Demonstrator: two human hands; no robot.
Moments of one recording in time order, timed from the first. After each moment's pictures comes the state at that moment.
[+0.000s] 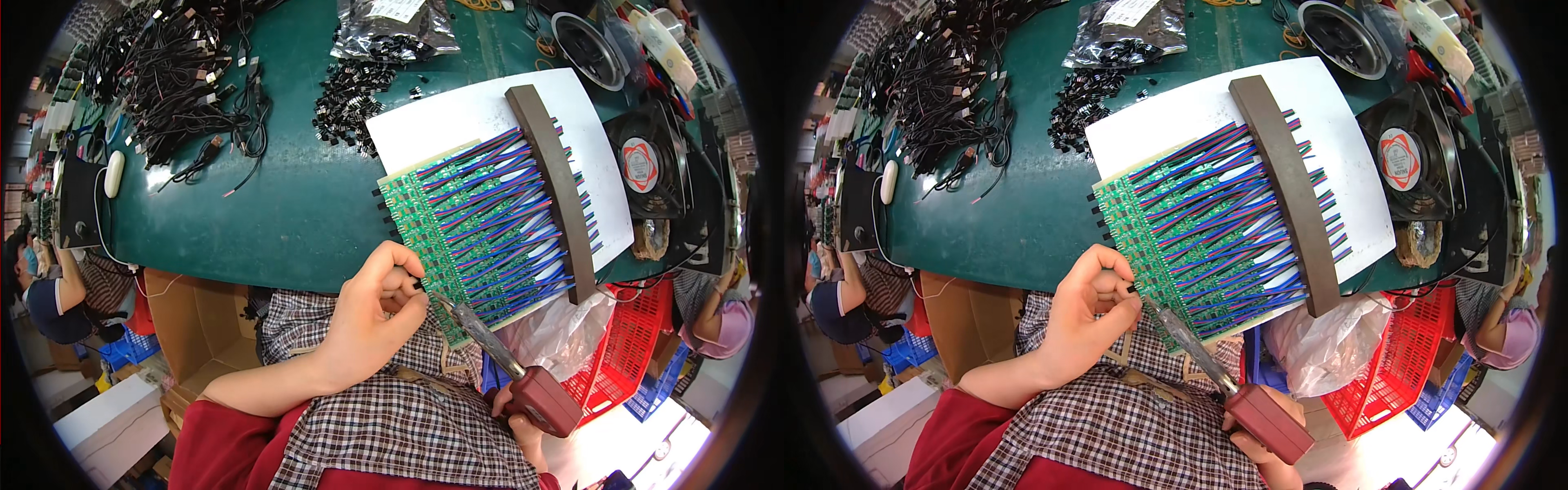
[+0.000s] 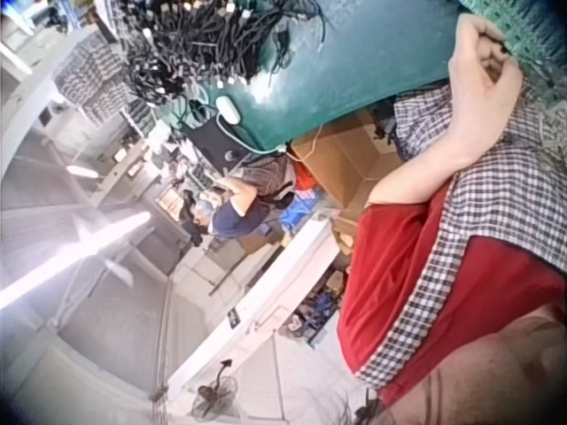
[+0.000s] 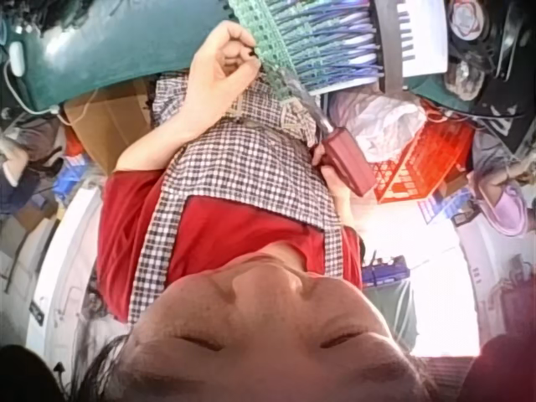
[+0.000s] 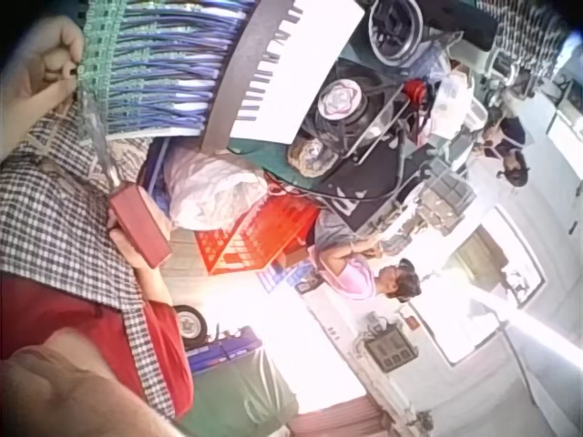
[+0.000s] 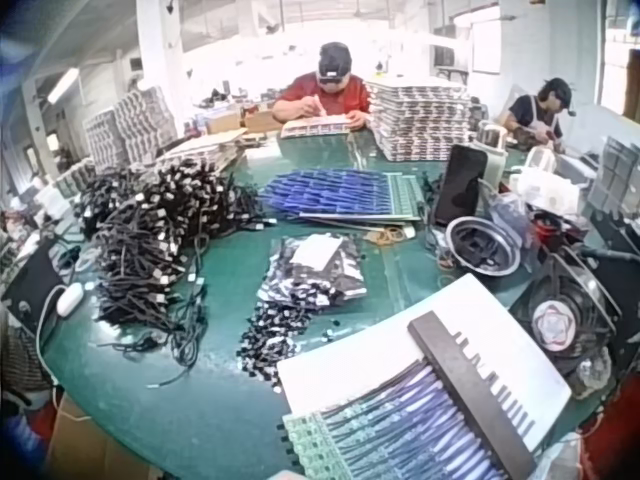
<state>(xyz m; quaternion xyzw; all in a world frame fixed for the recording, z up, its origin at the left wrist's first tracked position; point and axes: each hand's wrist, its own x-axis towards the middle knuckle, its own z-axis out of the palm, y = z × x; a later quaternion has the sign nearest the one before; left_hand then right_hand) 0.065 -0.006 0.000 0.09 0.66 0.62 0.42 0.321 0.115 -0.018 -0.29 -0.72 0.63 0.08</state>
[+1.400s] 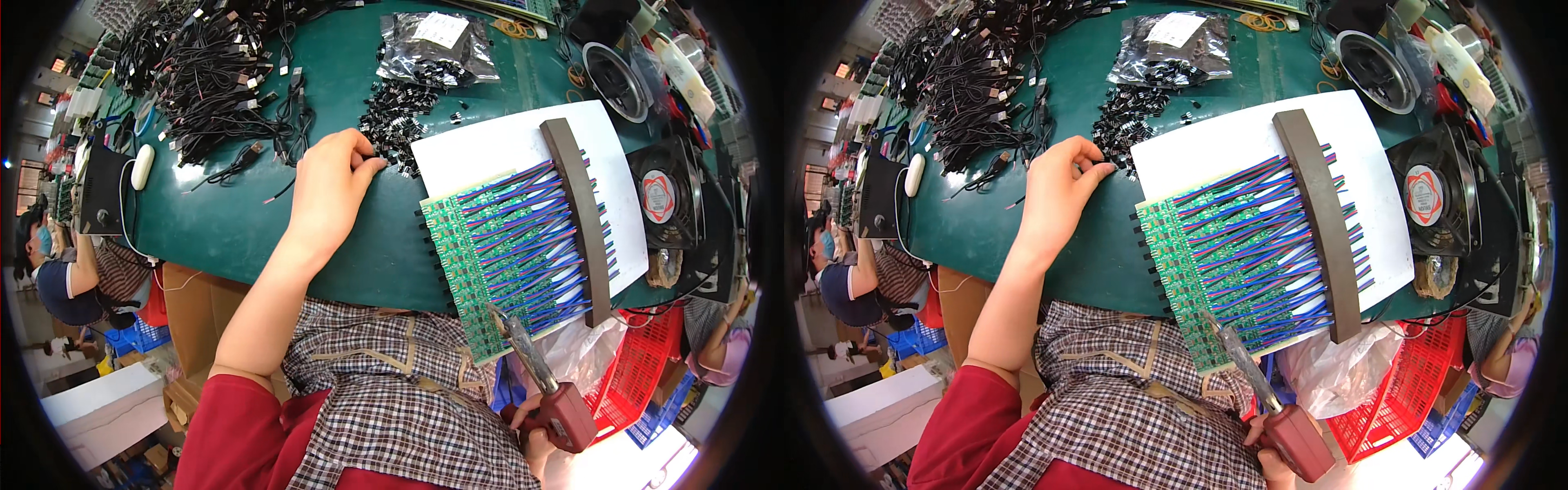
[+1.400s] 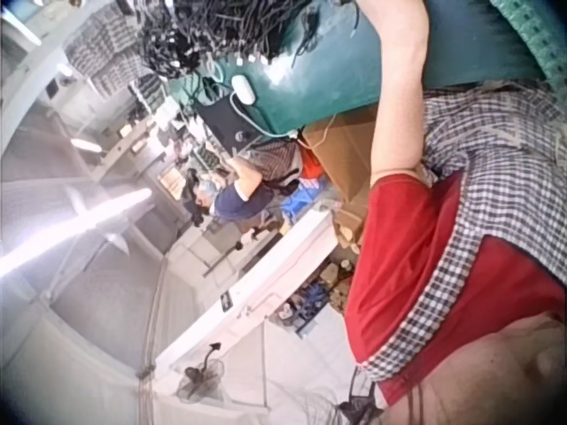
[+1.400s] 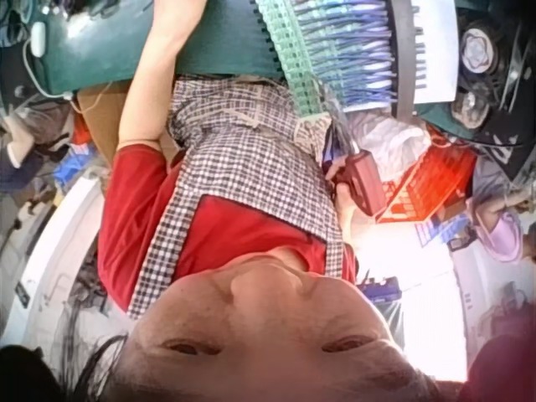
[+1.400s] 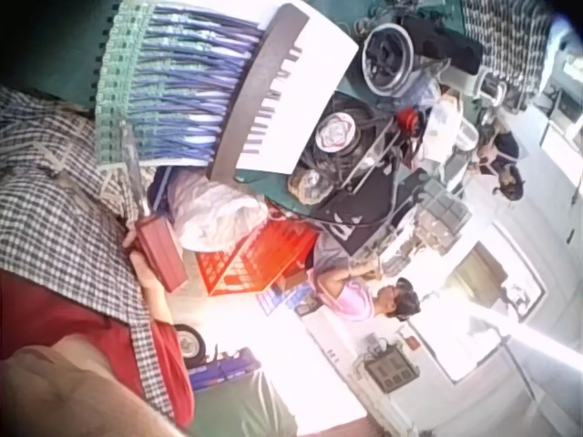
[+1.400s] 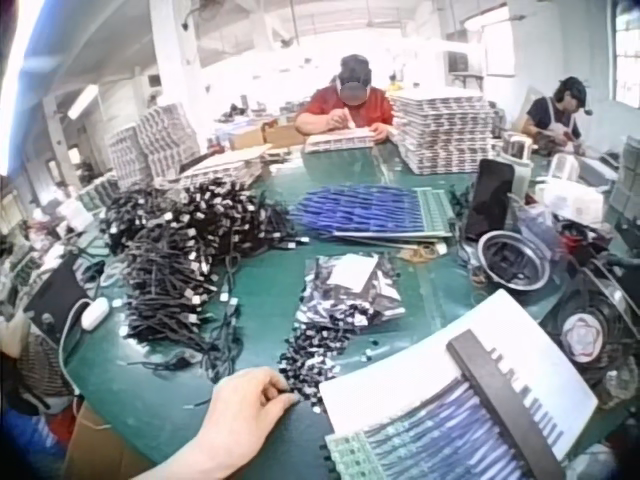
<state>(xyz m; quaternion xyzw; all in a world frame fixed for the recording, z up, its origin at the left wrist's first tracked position) -0.071 -0.002 -0.027 0.28 0.90 0.32 0.01 0.304 0.103 0.001 -0.40 -0.61 0.67 0.13</state>
